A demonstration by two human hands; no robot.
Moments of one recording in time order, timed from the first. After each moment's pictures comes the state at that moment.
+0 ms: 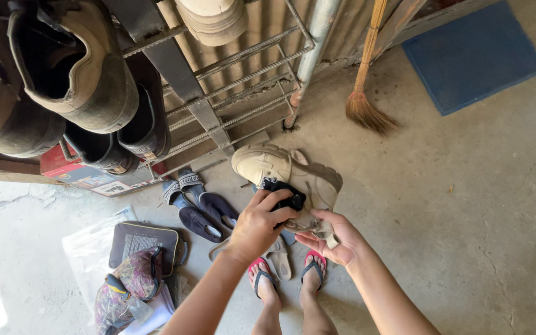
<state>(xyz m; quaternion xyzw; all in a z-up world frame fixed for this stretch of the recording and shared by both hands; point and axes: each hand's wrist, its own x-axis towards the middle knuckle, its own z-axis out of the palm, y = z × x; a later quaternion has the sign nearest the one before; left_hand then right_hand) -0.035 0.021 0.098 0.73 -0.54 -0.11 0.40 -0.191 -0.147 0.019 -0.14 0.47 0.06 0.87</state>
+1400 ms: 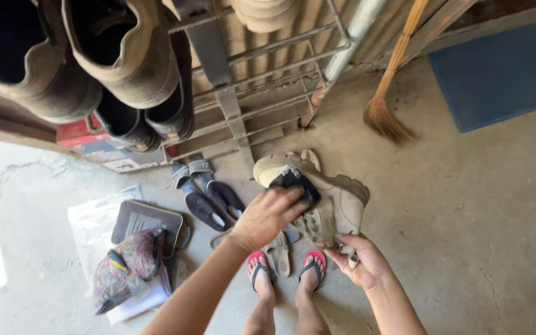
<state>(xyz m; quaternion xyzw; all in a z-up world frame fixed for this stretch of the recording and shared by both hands) -0.005 0.047 0.004 0.84 -0.49 -0.11 0.18 -0.244 -0.144 -0.011 -0.16 0.48 0.03 0.86</state>
